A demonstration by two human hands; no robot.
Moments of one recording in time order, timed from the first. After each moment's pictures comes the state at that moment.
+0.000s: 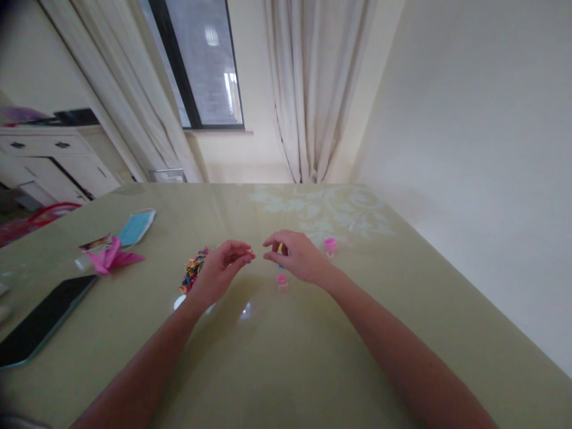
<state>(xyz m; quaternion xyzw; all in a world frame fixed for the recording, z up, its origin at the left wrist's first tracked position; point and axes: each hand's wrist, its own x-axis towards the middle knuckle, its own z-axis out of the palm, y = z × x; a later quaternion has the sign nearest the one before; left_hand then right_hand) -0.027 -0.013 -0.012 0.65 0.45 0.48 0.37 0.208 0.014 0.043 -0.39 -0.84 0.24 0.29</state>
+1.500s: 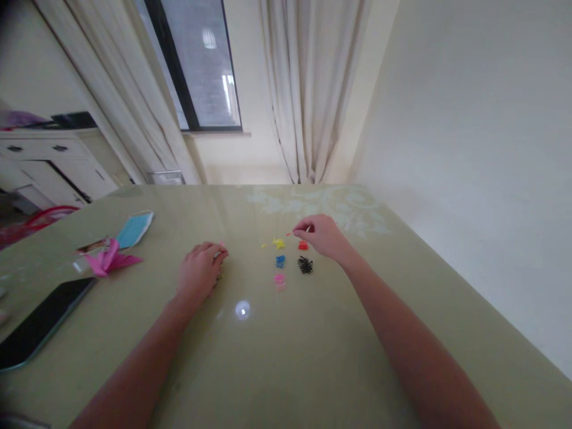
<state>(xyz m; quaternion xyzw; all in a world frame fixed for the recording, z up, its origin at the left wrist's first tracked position) -0.063 -0.005 -0.015 0.70 0.69 0.18 -0.04 0.260 0.049 0.052 -0.52 -0.77 0.19 0.31</state>
